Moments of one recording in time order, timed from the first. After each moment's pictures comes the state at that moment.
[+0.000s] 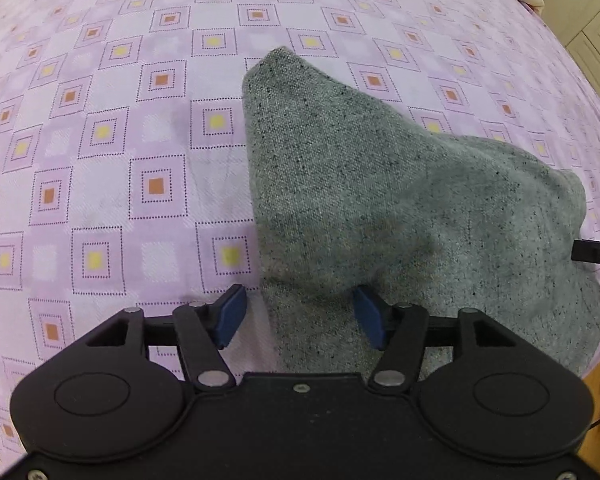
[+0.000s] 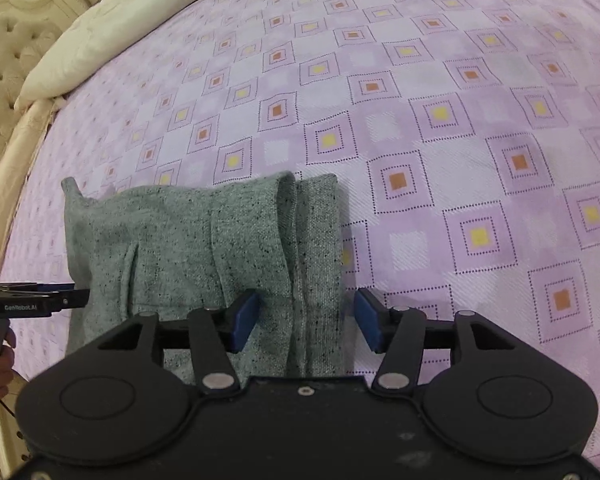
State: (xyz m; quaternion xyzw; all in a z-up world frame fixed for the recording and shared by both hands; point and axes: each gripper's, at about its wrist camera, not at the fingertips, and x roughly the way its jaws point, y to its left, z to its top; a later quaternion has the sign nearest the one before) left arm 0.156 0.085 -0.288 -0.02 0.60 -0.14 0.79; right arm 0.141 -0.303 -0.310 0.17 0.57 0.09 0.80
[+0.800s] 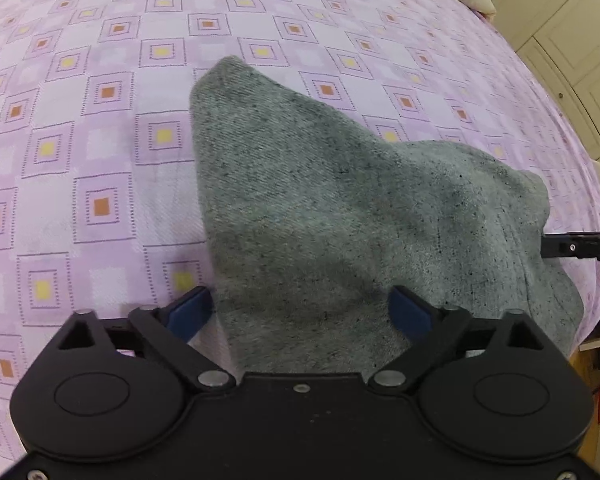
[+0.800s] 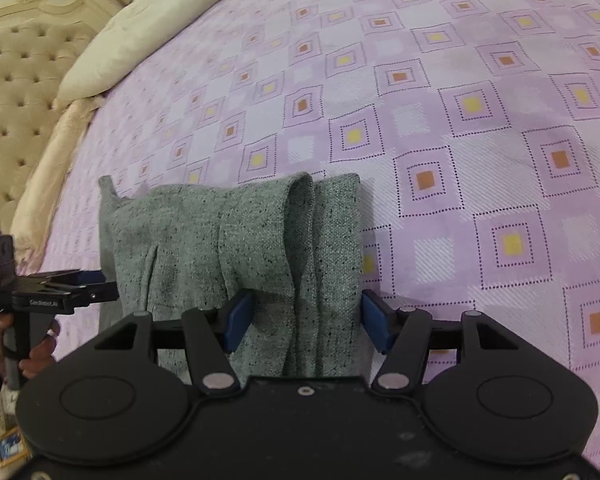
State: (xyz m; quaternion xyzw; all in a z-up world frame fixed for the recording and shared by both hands) left arm 0.163 0.083 -0.299 -0.05 0.57 -0.21 0.79; right arm 0.152 -0.324 -0.314 0.20 0.56 0.17 0.78
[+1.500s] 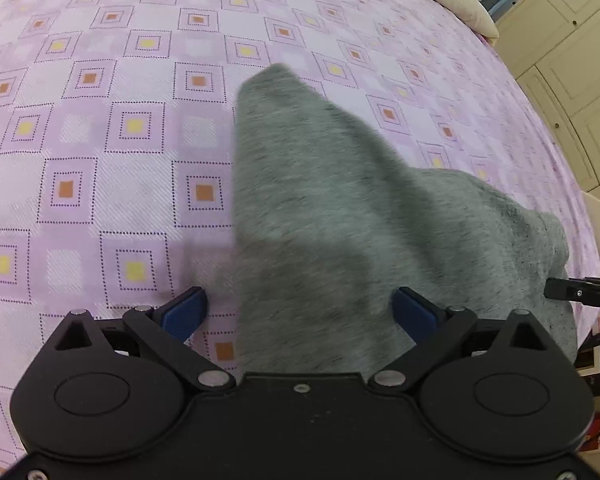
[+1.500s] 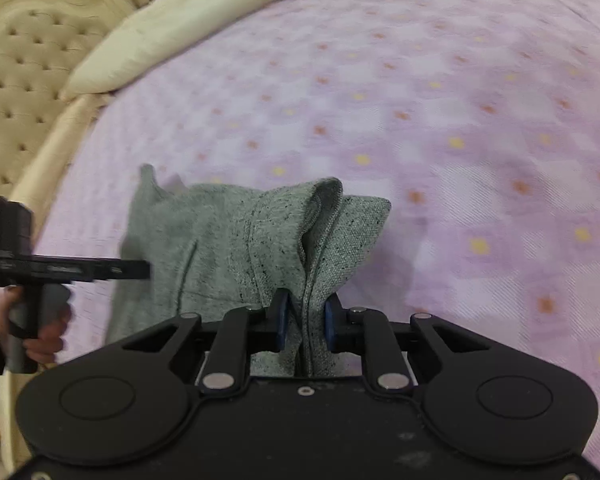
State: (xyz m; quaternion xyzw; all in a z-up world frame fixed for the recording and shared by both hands) left arm 0.158 0.064 -0.300 -0.10 0.57 -0.21 0.79; right arm 0.114 -0.325 -0.272 0.16 0.55 0.12 0.81
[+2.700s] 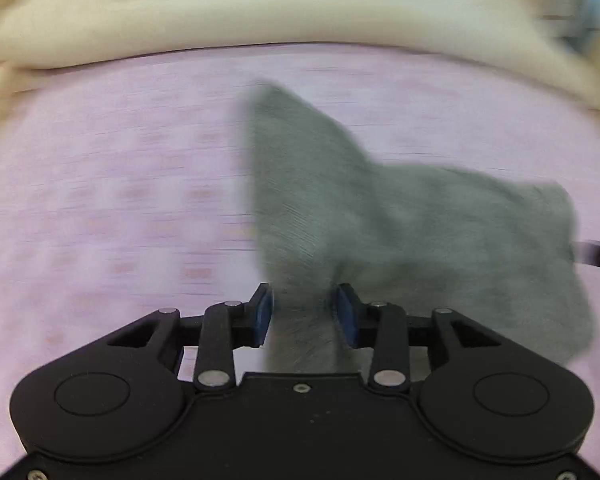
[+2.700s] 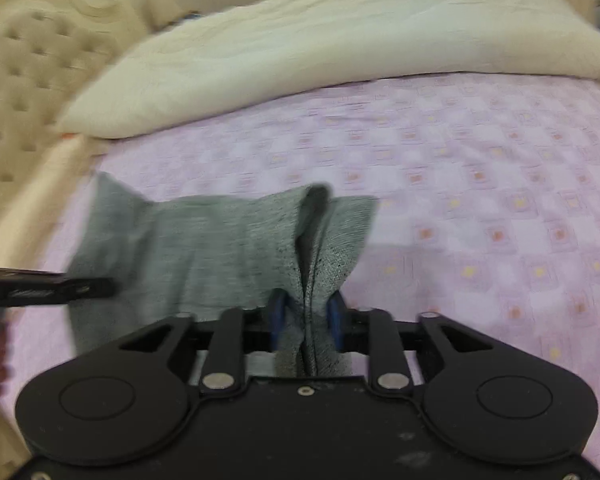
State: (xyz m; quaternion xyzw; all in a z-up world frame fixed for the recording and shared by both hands) left arm 0.325 0.131 -0.216 0.01 0.52 0.00 0.85; right arm 0.338 -0.193 -0.219 0.05 0.50 0.05 0.86
